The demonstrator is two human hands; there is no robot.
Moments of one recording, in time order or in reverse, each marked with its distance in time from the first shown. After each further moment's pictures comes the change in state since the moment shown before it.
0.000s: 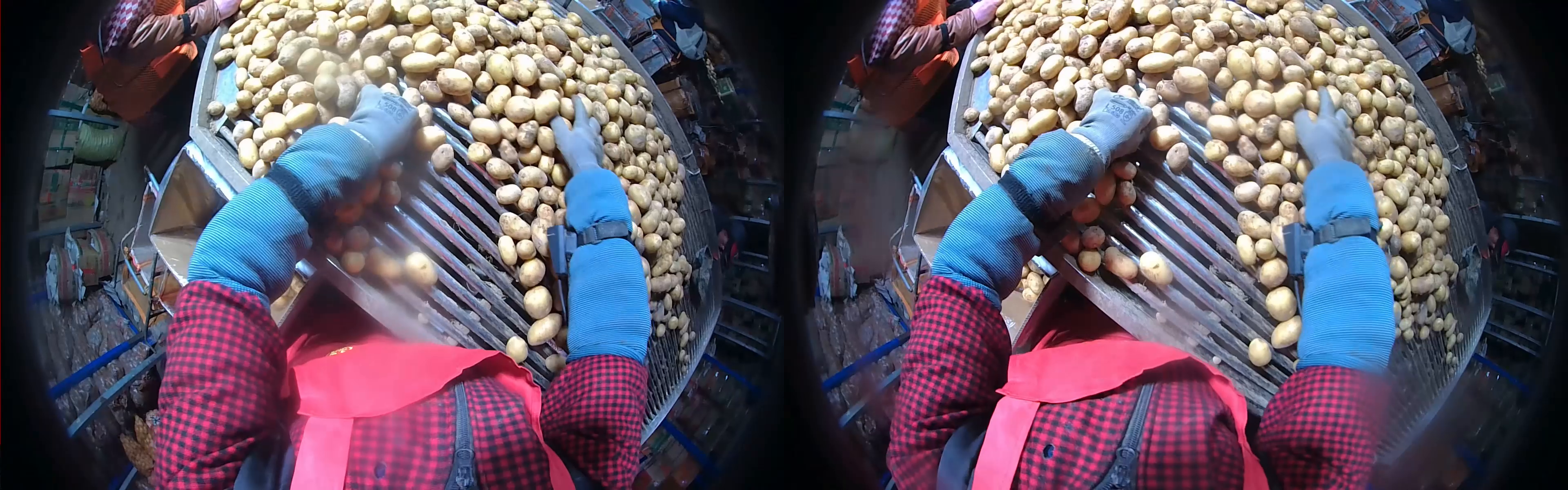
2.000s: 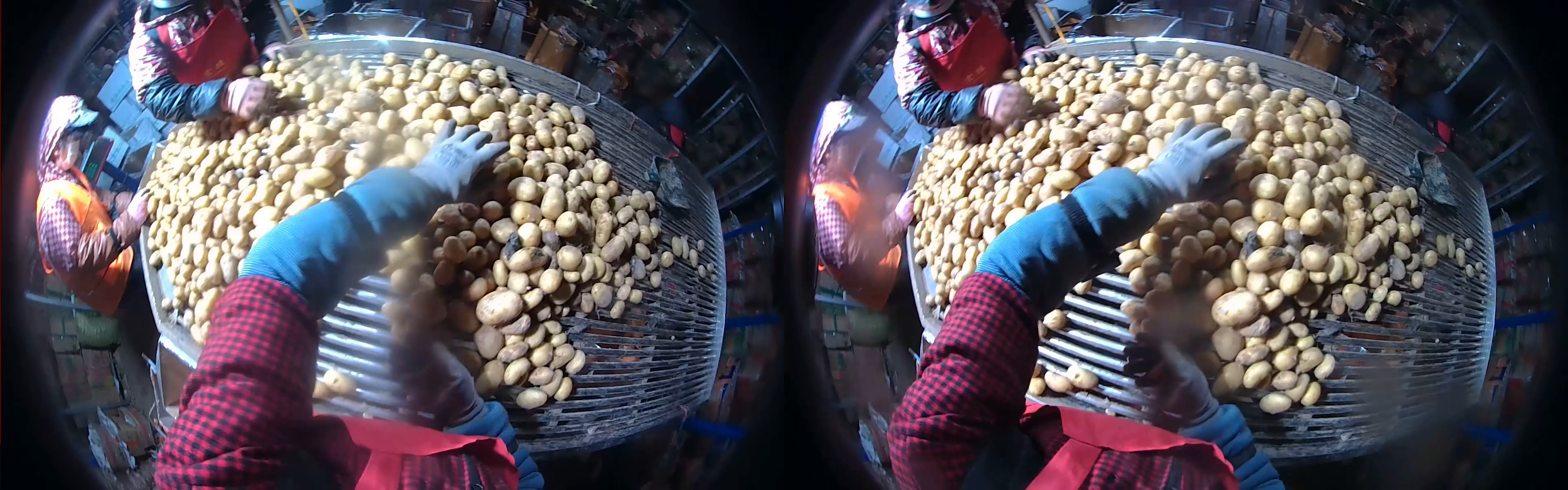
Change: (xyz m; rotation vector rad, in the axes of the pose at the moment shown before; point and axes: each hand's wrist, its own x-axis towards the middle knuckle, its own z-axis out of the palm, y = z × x) left_hand 0.213 0.265 -0.100 -0.354 0.819 0.906; right_hand -0.307 0.063 0.025 2.359 -0.808 0.480
